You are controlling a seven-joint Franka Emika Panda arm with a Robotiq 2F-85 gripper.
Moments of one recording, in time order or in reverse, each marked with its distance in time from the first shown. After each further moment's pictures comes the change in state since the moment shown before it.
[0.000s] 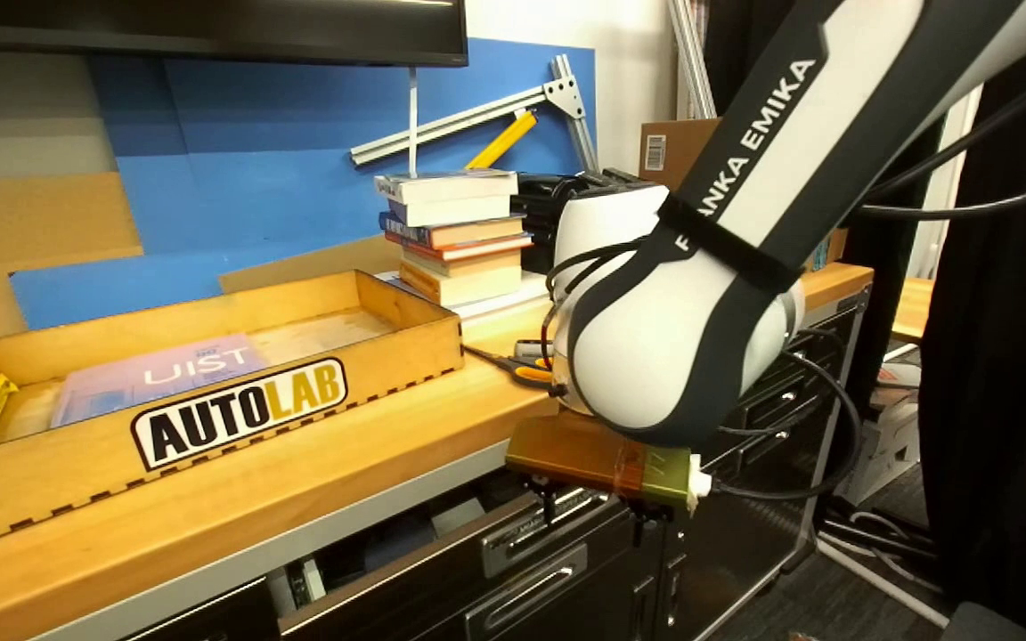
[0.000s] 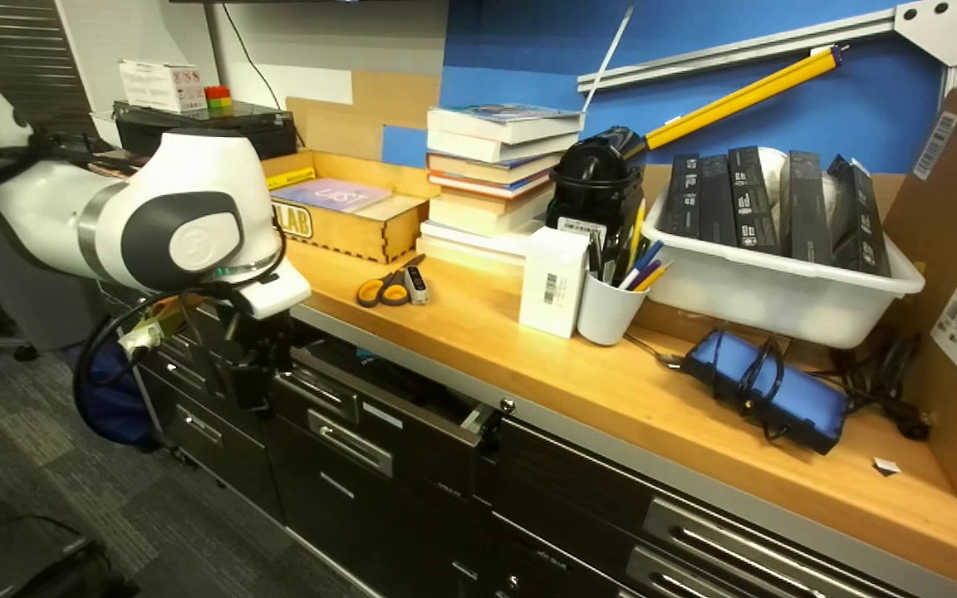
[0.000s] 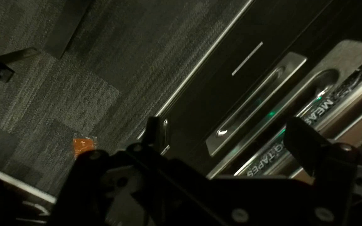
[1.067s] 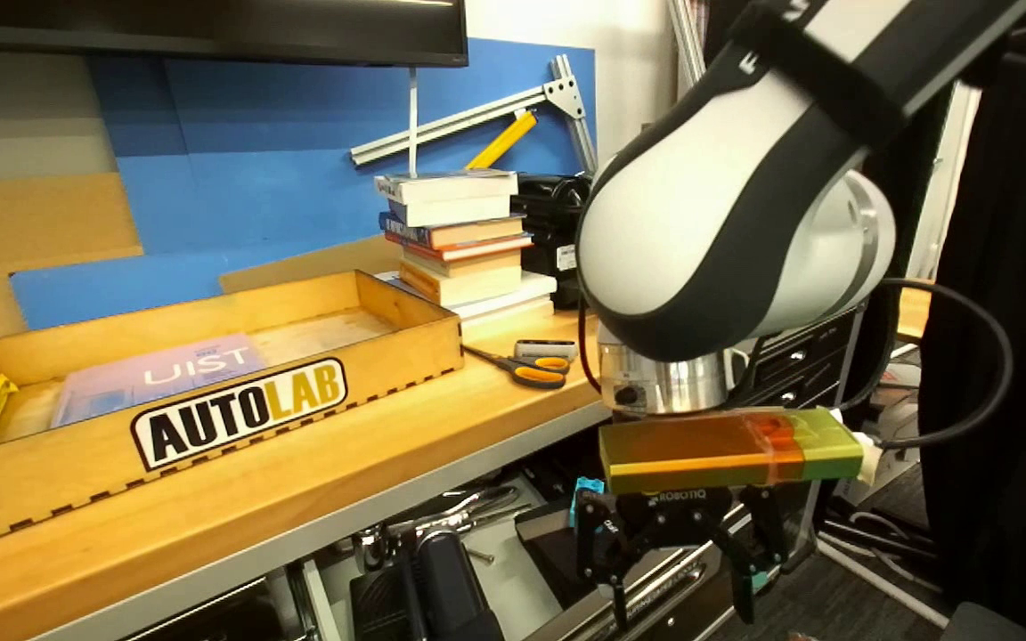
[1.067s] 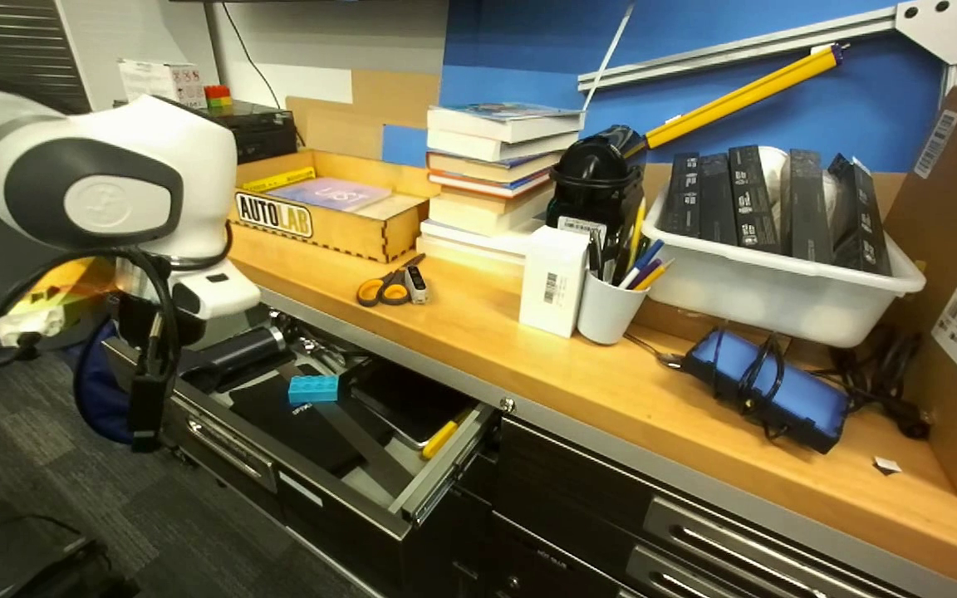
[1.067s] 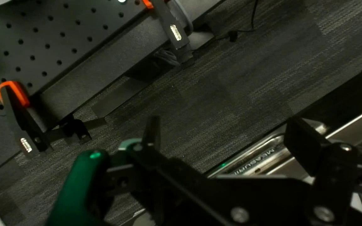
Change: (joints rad) arm 0.007 -0.236 0.055 -0.099 0.324 -0.477 -0.514
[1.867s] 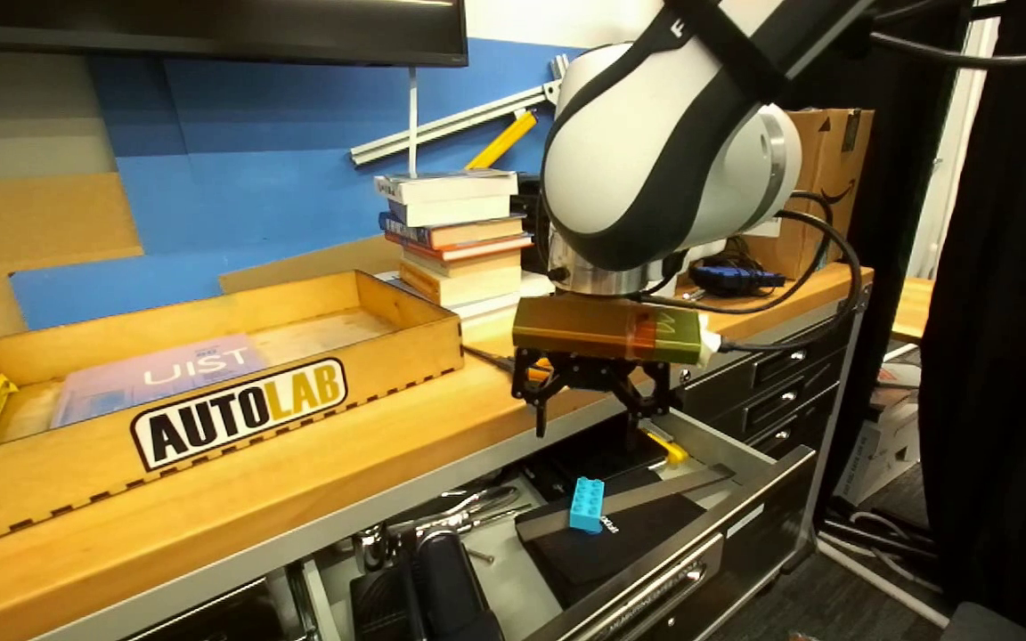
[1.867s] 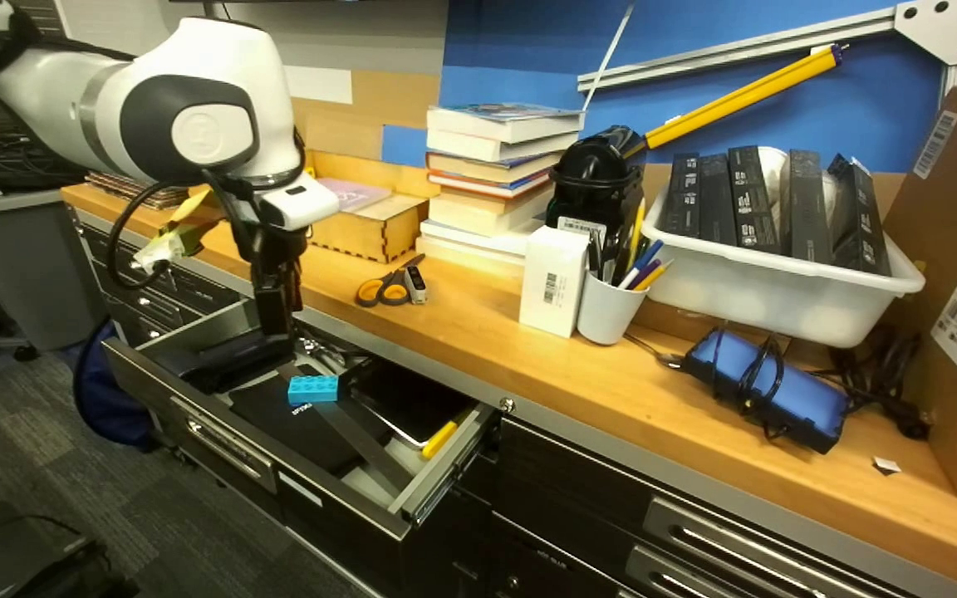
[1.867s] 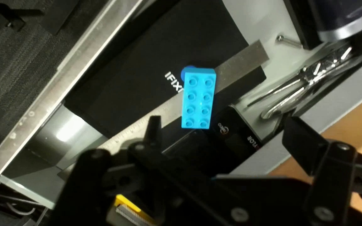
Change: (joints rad) arm -0.063 0.071 -0.037 0.213 -0.222 0.200 0.261
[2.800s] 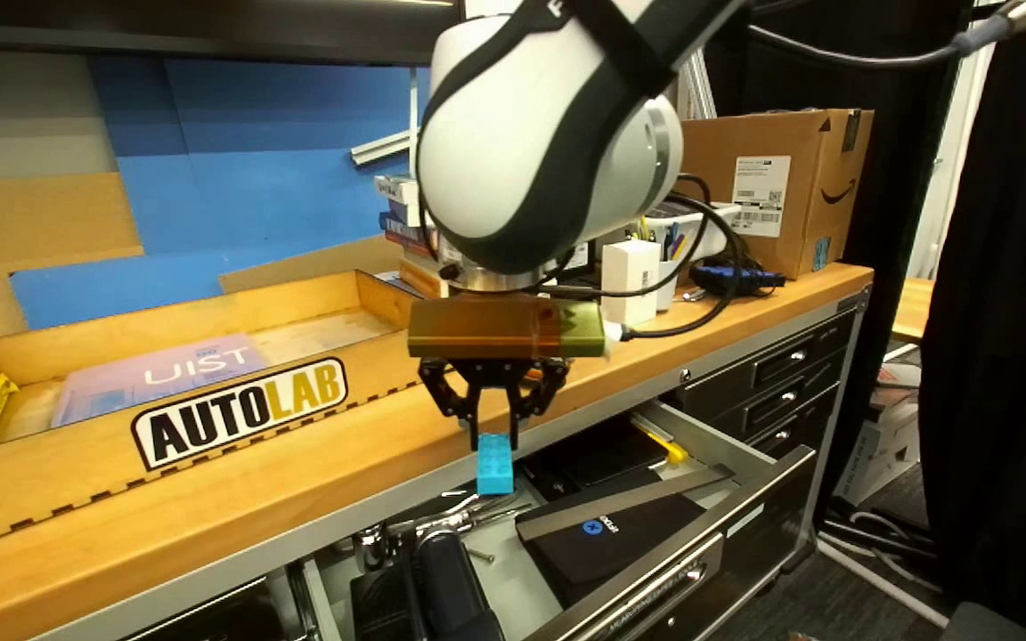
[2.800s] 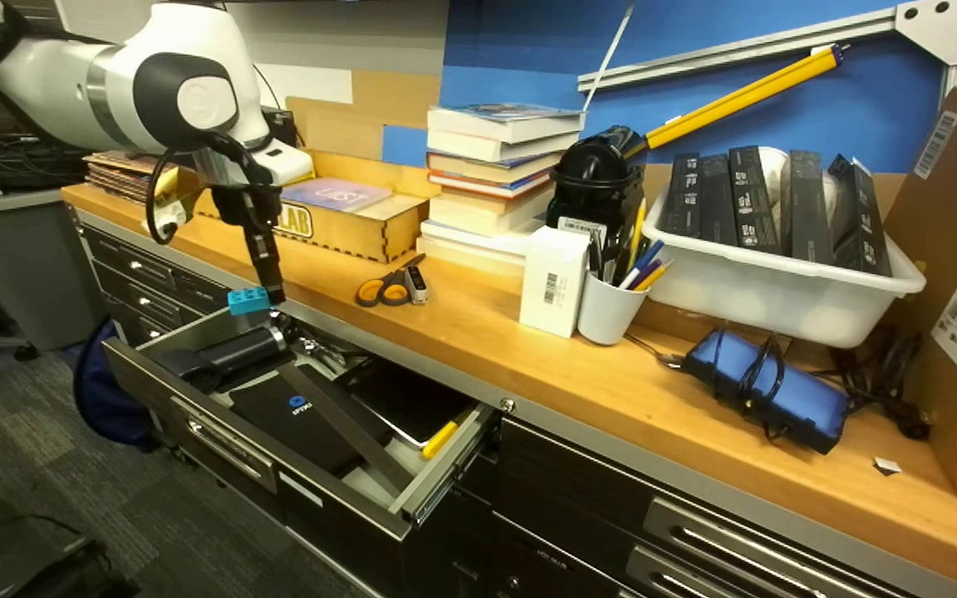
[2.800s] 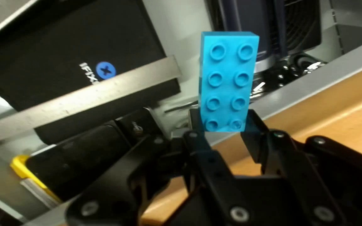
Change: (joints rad) arm 0.137 0.112 0.020 0.167 -0.089 -0.017 -0.022
